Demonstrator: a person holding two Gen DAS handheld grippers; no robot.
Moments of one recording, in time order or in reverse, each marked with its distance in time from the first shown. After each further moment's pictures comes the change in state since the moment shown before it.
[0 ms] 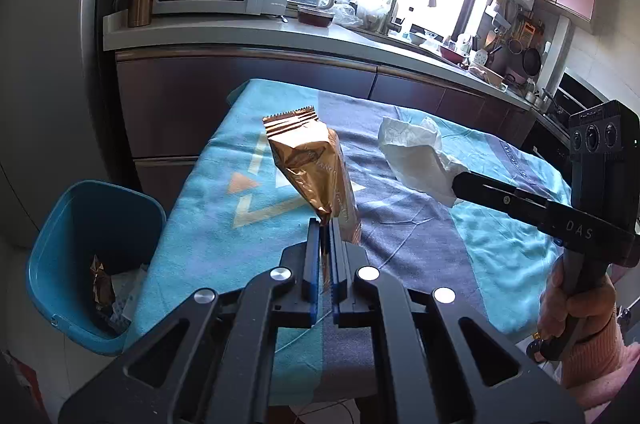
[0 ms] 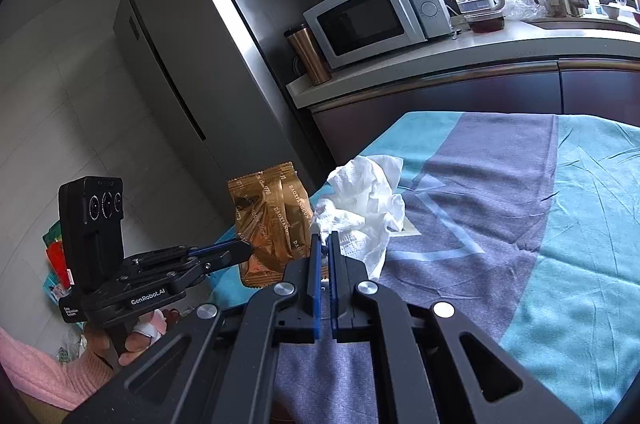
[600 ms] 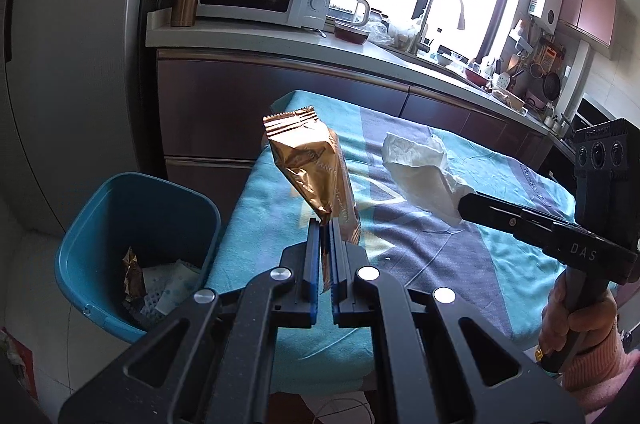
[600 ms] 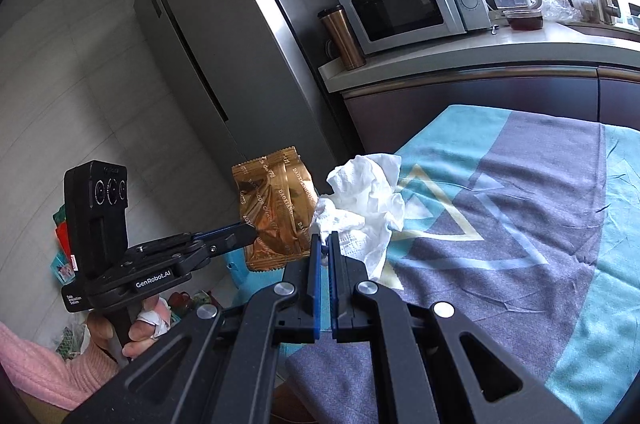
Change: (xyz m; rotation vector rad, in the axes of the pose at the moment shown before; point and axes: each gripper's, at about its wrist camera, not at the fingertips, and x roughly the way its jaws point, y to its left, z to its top) left arm -0.030 0.046 -0.005 -0.077 -0.050 0.066; right arm 0.037 0.039 0.001 -0.057 0.052 0.063
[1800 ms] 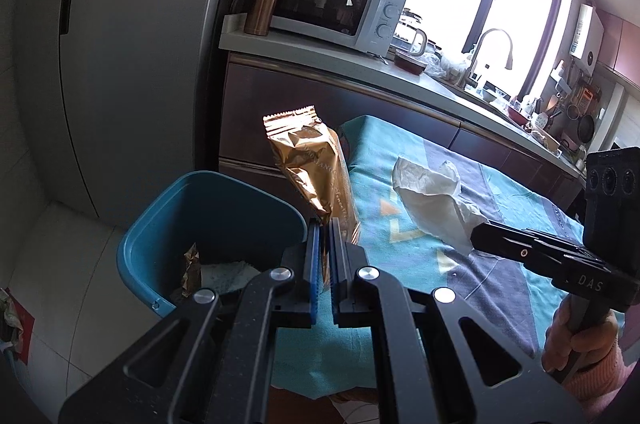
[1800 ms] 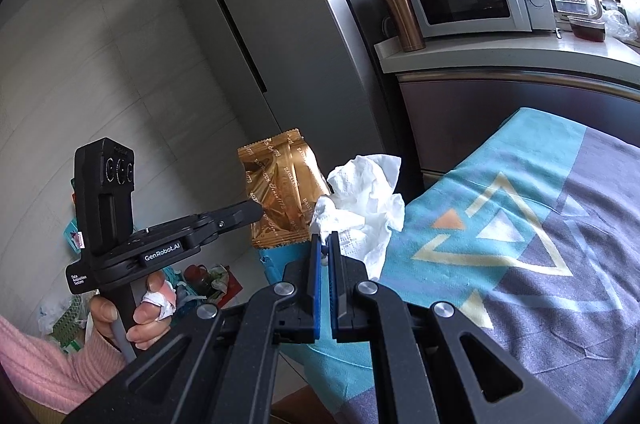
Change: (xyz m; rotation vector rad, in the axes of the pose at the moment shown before) left arm -0.036 0.075 -0.002 -0.131 -0.071 0.122; right arm 0.057 0.050 0.009 -0.106 0.083 0.108
